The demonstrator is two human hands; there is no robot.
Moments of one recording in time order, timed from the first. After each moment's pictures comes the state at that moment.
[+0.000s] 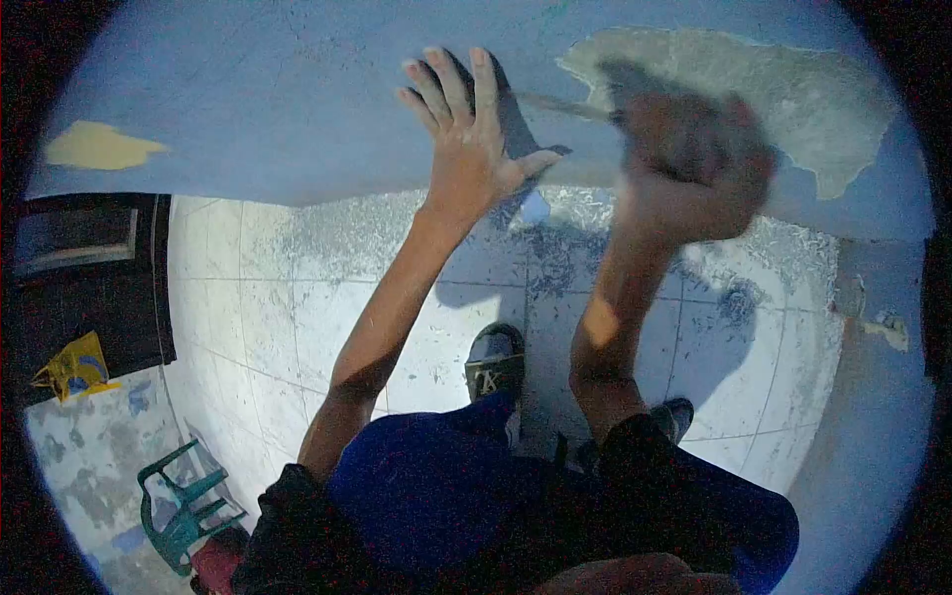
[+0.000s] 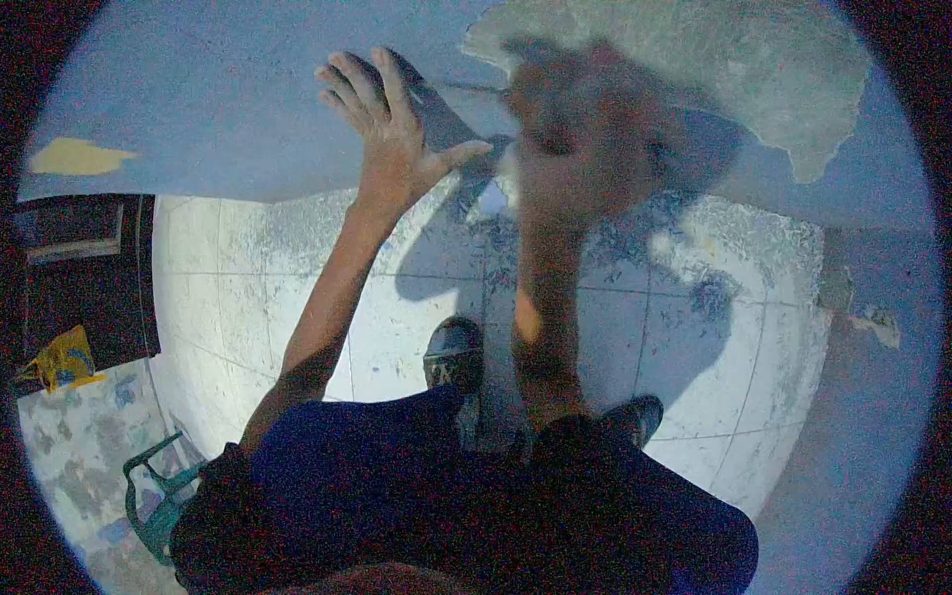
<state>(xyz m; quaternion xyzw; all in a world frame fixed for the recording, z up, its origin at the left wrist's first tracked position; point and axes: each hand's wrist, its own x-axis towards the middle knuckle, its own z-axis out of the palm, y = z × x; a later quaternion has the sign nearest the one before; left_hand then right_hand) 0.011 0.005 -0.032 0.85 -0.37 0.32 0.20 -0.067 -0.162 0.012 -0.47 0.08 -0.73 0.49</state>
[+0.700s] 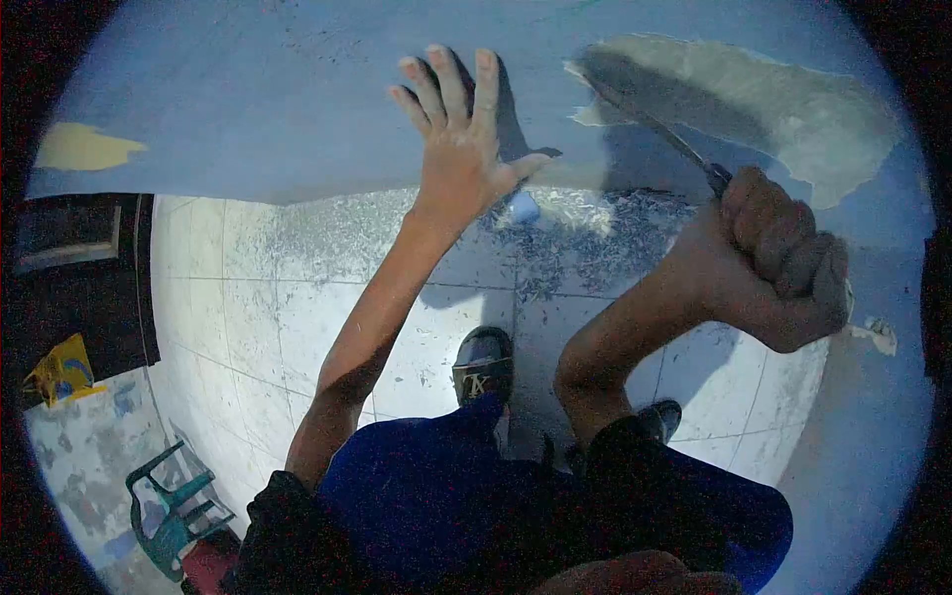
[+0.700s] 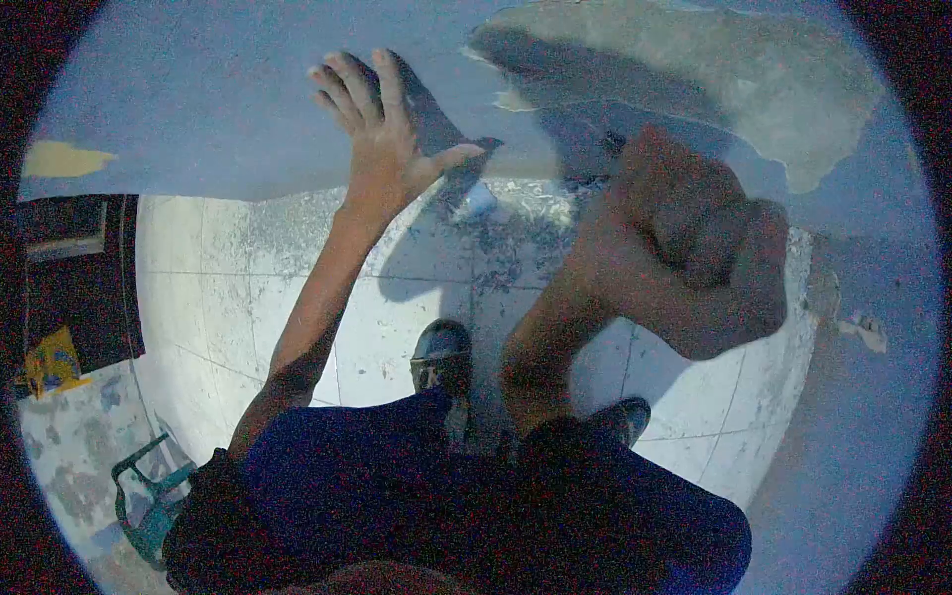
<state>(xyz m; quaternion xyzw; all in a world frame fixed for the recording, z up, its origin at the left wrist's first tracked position) 0.018 0.010 -0.040 0.84 -0.38 0.34 0.20 -0.096 -0.161 0.055 -0.24 -0.15 -0.55 0.78</state>
